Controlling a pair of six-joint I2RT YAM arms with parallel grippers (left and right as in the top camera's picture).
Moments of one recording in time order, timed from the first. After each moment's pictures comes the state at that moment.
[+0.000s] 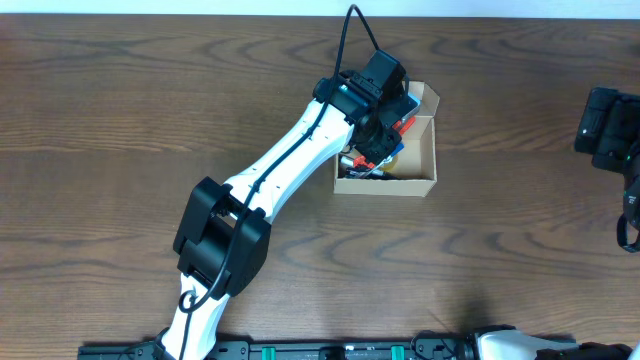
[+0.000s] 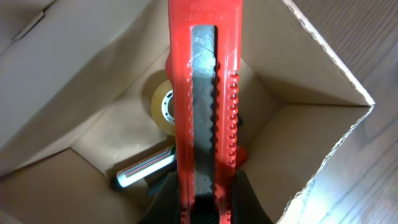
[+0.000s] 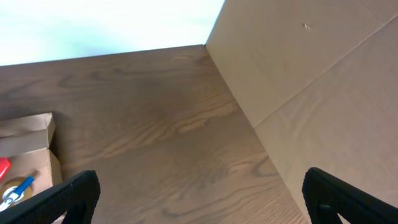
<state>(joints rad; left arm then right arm) -0.69 2.15 1.93 -0.97 0.24 0.11 0.14 1.44 2.42 -1.69 0.67 0.15</state>
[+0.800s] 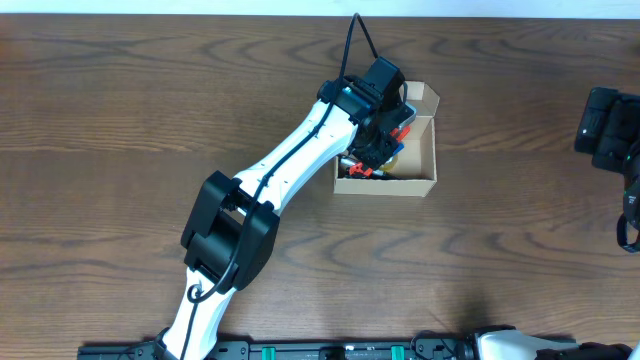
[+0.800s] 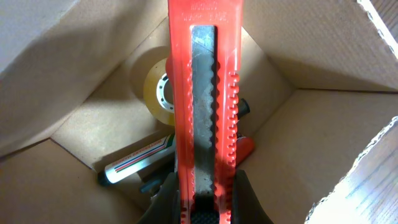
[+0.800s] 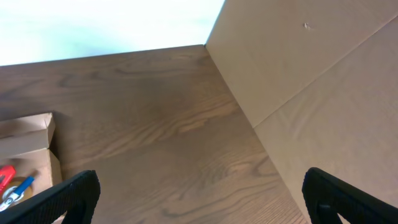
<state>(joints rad) -0.69 2.20 1.93 -1.00 0.24 0.11 0.14 1.44 2.42 -1.69 0.67 0.15</state>
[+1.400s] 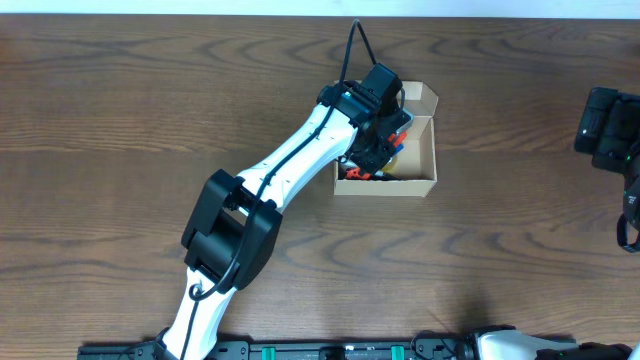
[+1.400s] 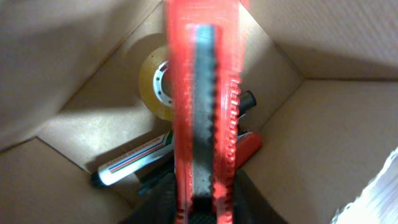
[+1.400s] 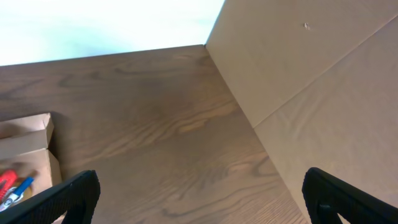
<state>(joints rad) -0.69 2.20 1.89 -0.97 0.24 0.11 0.14 1.44 2.42 -1.69 0.67 0.15</state>
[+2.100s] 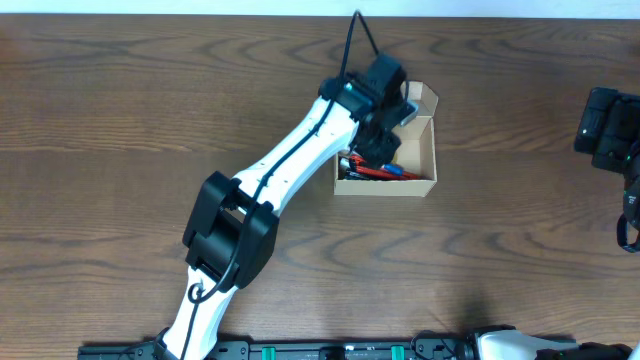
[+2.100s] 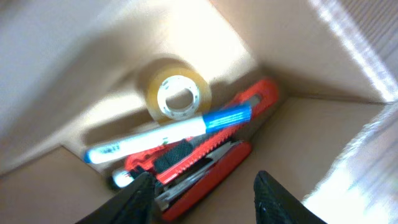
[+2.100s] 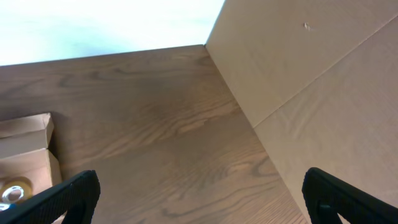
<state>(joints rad) -0.69 2.21 2.04 -1.06 0.23 0.11 0.14 1.44 2.42 -1.69 0.67 0.15</state>
